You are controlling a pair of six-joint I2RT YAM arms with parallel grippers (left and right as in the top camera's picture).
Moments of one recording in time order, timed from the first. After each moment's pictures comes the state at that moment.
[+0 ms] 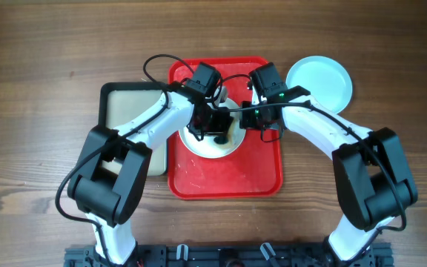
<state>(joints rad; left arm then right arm) -0.50 1.95 1.28 -0.65 0.41 -0.38 0.42 1.88 1.15 -0.52 -0.21 0.46</state>
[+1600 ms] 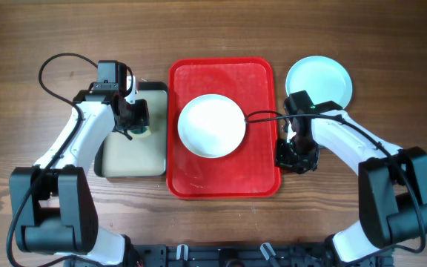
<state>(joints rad) -0.03 1.69 1.07 -0.67 0.06 -0.15 0.27 1.74 0.94 -0.93 -0.23 0.42</state>
